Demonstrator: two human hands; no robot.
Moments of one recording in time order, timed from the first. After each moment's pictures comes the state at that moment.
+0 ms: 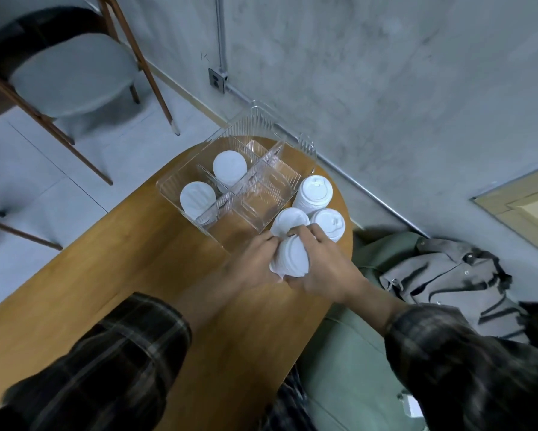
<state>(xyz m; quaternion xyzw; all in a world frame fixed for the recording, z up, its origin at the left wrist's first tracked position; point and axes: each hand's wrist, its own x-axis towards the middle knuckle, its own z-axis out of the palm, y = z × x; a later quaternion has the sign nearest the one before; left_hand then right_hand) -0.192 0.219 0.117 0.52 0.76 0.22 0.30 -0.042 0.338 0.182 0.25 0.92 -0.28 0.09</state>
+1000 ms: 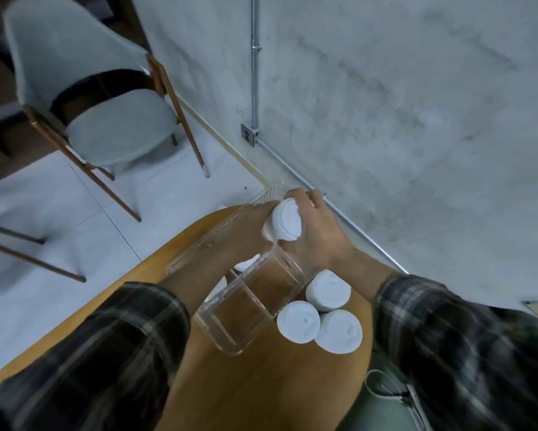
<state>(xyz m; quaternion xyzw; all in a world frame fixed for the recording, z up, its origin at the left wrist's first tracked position) -0.367 0.356 0.198 0.38 0.85 0.29 0.22 -0.245 0.489 0.220 0.19 0.93 -0.30 -0.03</state>
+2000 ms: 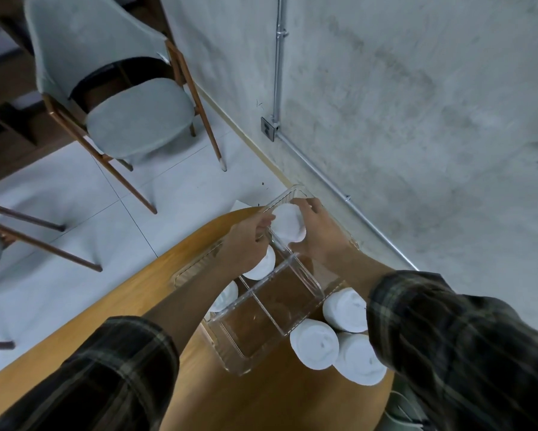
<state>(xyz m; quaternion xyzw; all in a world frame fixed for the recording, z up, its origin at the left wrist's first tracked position) -0.395 0.334 0.150 0.25 0.85 0.37 0.29 -0.305 0.509 0.142 0.20 0.94 -0.28 0.07</state>
